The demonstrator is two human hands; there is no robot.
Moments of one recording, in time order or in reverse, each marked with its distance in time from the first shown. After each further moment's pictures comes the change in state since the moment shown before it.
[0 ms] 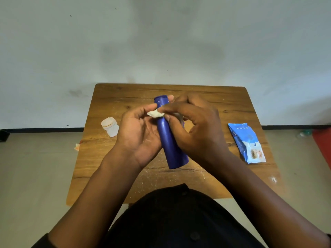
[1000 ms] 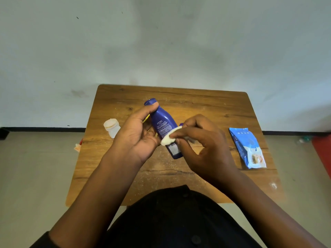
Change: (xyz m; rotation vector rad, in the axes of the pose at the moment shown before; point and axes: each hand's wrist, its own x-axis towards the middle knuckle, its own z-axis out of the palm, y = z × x) left_hand 0.012 0.012 -0.008 0.111 0.333 0.133; right_hand -0.034 0.018 -0.003 -0.014 -0.084 -0.026
